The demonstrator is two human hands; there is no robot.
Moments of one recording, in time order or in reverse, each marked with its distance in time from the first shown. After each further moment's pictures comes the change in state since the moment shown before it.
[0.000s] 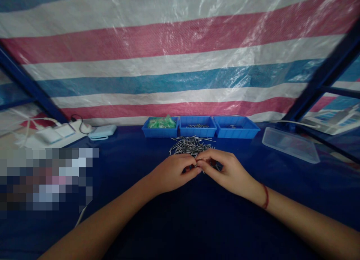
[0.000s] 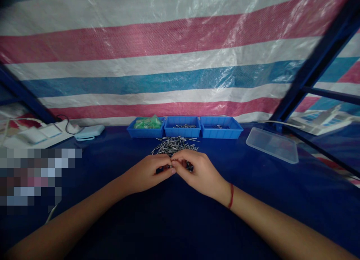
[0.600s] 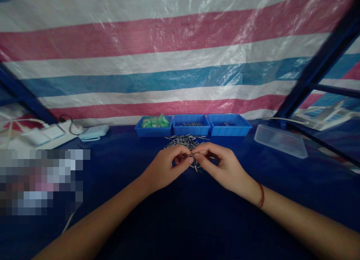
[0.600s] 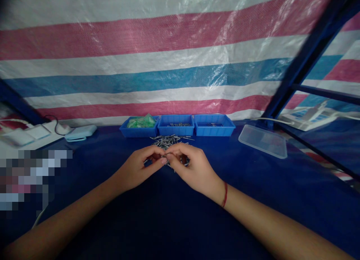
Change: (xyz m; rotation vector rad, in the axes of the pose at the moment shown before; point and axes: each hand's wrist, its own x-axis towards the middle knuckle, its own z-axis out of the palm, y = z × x) left_hand 0.004 0.010 -0.003 -0.213 0.229 -0.110; right_hand 0.000 -0.004 -0.003 0.163 0.113 0.092
